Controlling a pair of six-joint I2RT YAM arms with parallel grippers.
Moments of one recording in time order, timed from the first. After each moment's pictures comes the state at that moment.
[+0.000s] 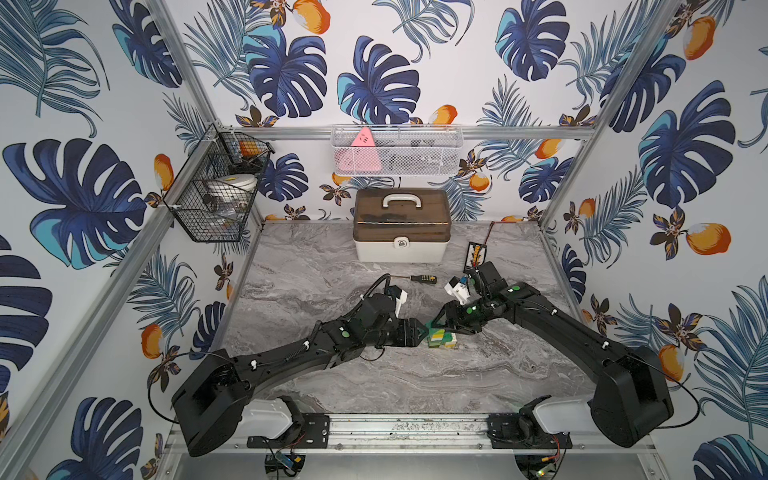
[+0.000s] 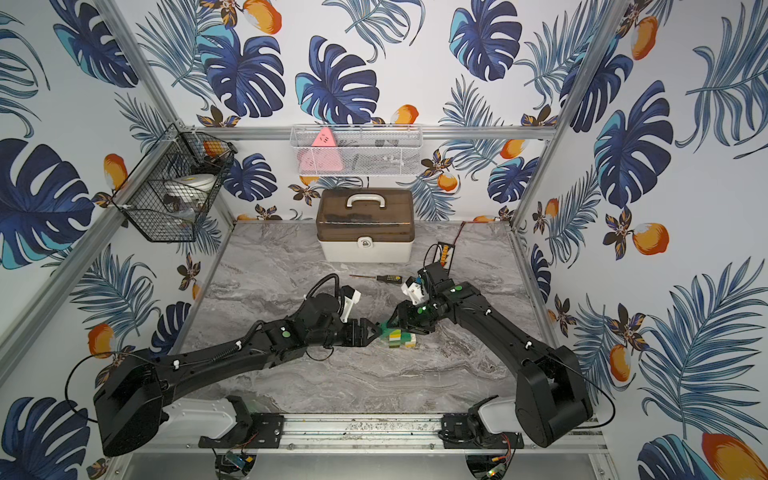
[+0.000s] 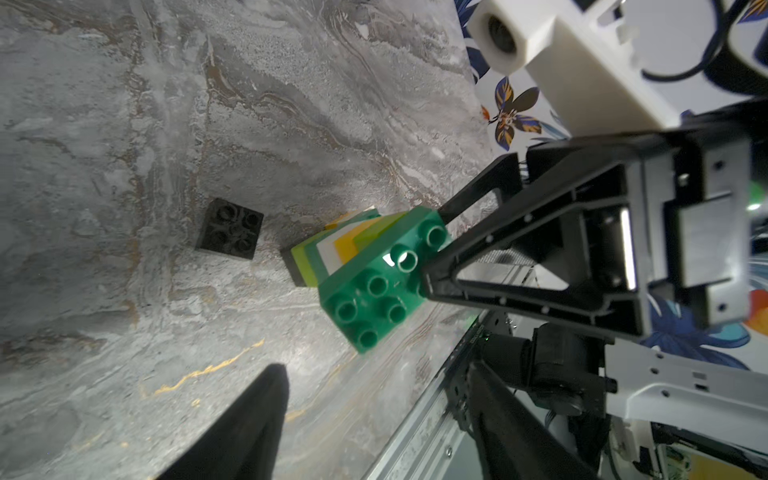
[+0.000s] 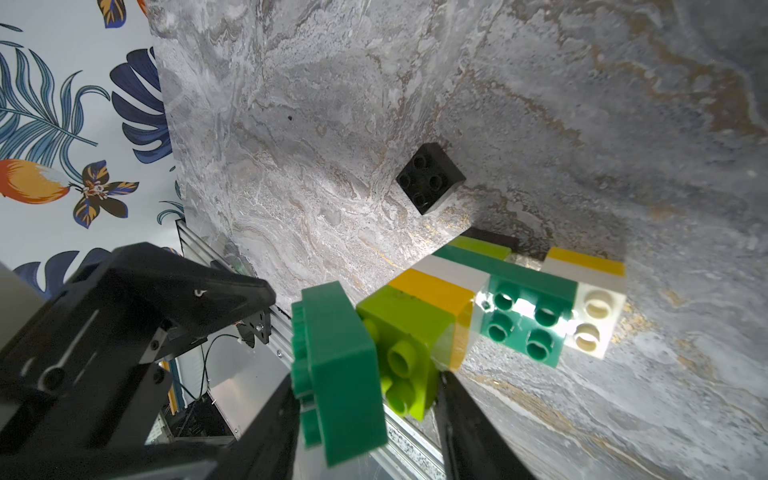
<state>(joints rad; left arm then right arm) -0.82 1.32 0.77 -0.10 0.23 -0.80 0.45 1.38 0.97 -0.75 -0.56 0.47</state>
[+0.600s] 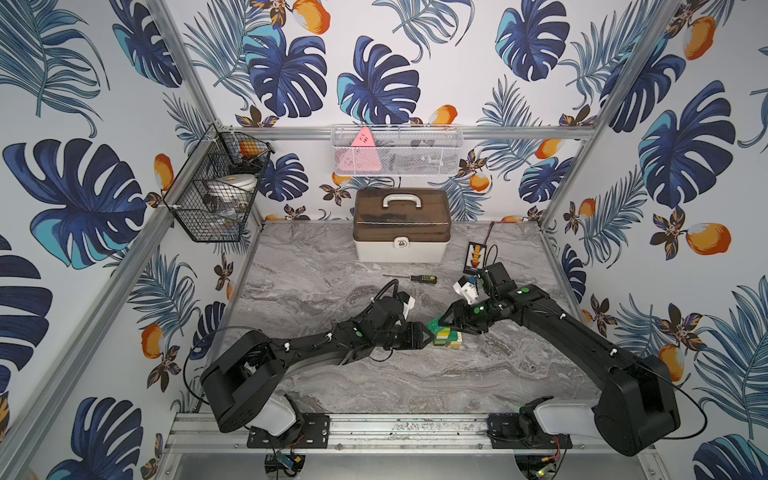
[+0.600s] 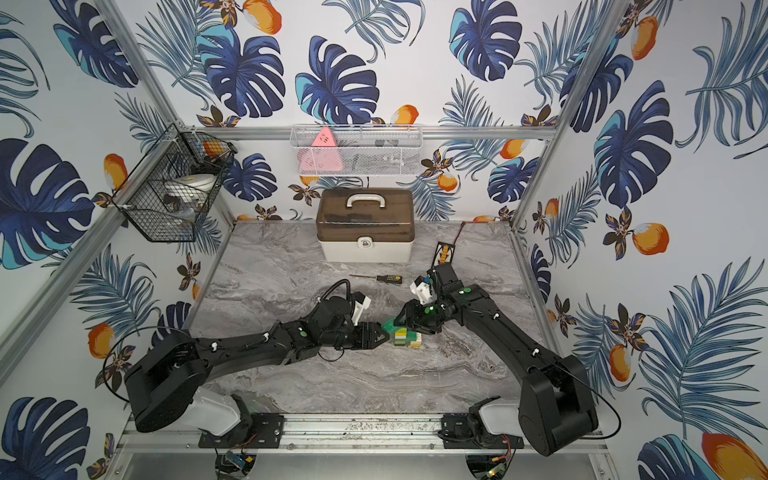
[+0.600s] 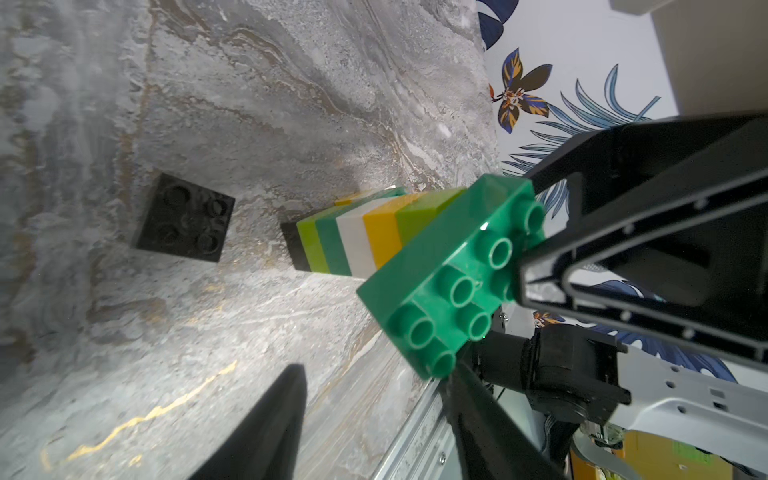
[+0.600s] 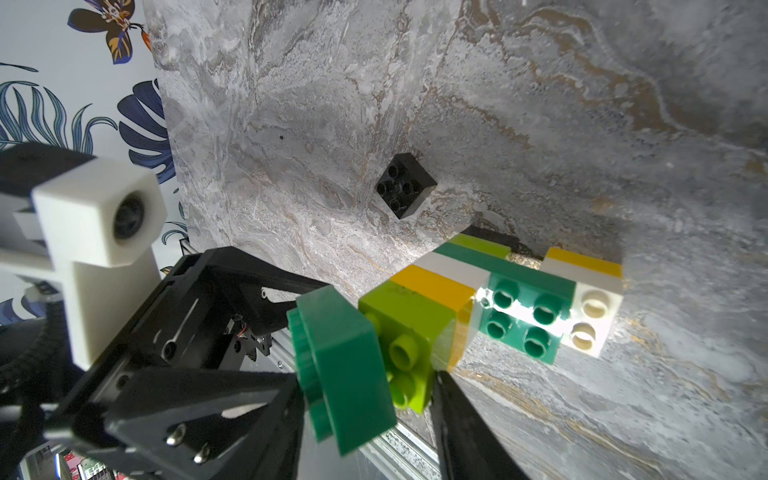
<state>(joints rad) -0.81 1.50 0.74 0.14 0.35 -0.91 0.39 1.33 0.94 -0.76 -0.57 0.48</state>
